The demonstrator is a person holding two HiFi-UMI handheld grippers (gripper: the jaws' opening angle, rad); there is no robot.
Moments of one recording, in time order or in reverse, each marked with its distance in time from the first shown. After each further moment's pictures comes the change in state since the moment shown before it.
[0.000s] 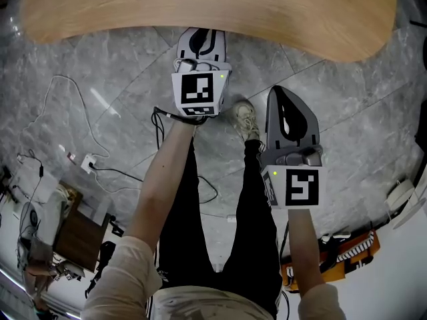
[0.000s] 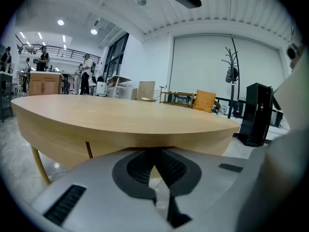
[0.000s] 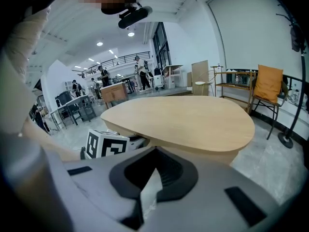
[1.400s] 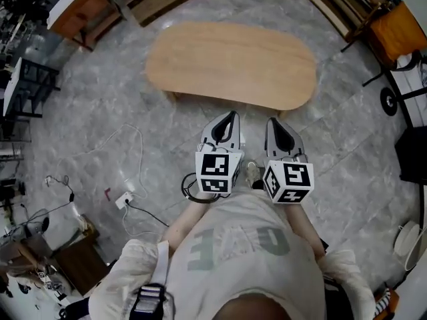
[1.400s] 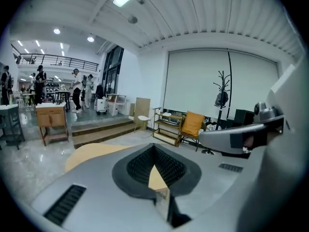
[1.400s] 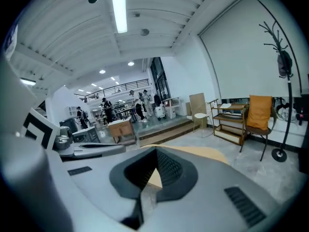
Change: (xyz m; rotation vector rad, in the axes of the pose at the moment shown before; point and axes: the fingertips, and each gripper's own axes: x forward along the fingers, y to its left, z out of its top) left arm -0.327 -0.114 0.400 0.014 -0.007 0.004; right arm -0.297 0.087 0.289 0.072 -0.286 0.000
